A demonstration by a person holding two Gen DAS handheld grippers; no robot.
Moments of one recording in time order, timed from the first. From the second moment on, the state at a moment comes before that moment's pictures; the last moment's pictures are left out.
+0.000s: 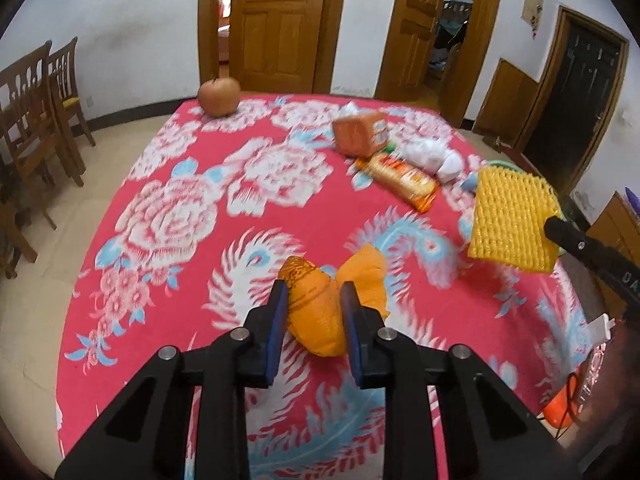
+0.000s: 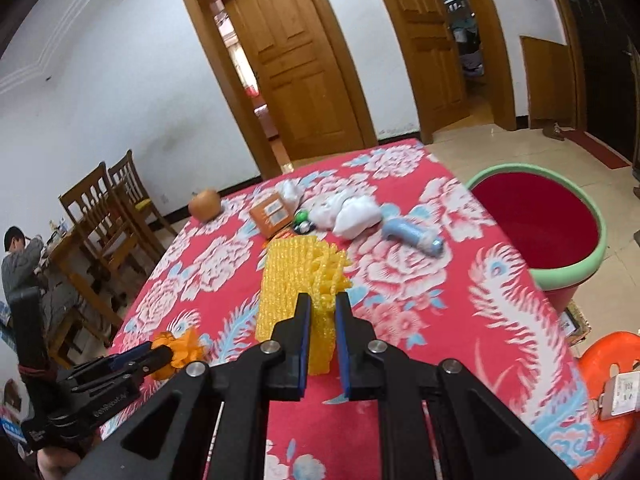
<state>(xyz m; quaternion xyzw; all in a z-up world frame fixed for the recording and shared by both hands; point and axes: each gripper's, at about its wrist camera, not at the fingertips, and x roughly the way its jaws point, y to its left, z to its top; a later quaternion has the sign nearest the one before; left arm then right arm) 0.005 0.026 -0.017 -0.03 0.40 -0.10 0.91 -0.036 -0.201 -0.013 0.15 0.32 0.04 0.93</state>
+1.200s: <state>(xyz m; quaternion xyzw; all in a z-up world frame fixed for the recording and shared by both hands) 0.116 -0.216 0.028 0.03 0.37 -0.27 0.89 -0.009 -0.396 -0.026 0.25 0.30 -0.15 0.91</state>
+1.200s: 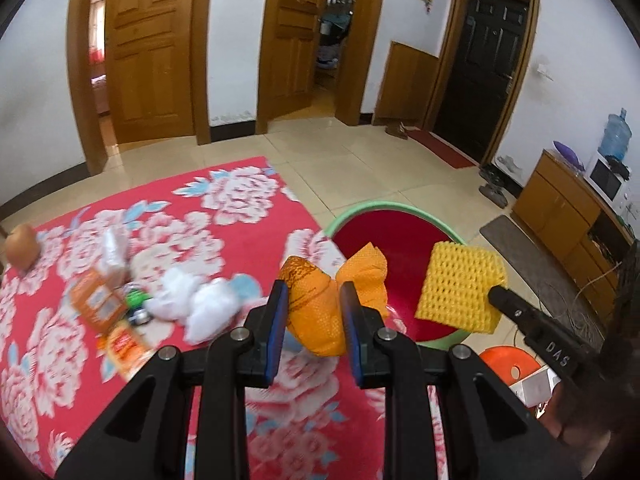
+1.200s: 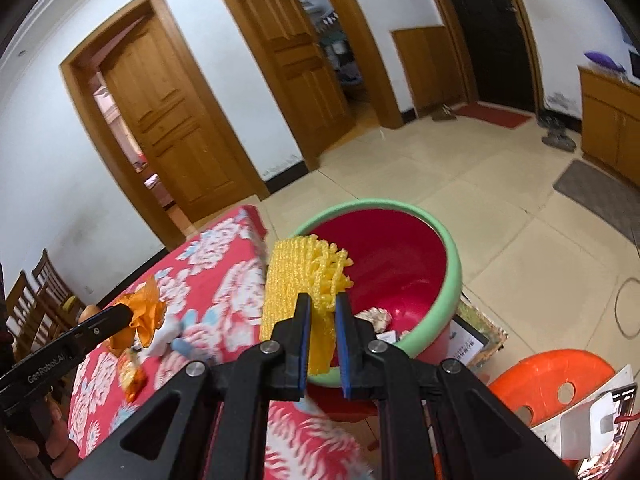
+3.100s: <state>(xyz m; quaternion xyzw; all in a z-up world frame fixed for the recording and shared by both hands) 0.115 -0.225 0.024 0.03 0.38 -0.26 0.89 -0.040 -0.387 -0.009 0.26 0.29 -0.13 0.91</state>
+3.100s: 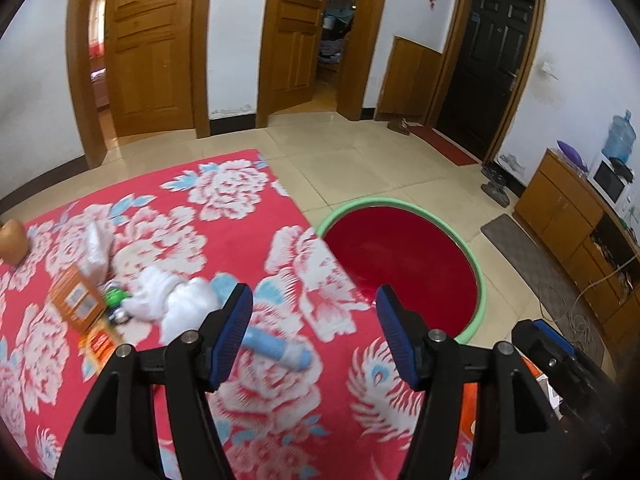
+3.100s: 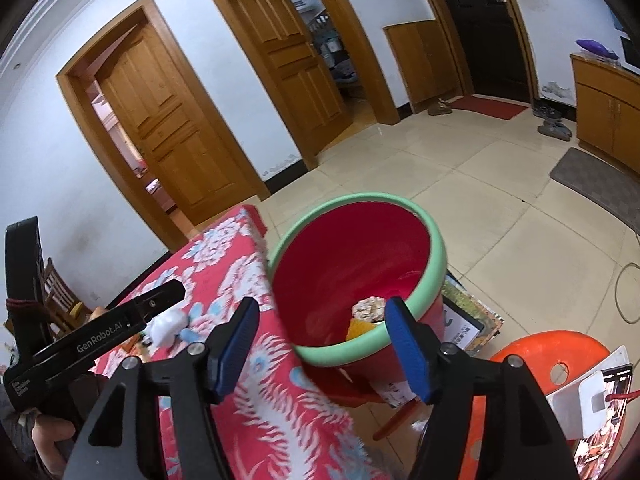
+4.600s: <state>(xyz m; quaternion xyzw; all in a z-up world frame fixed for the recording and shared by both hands) 0.137 -0.067 -0.020 -0.06 0.44 -0.09 0.89 -0.023 -0.312 -0.021 0.23 0.34 -0.06 0.91</state>
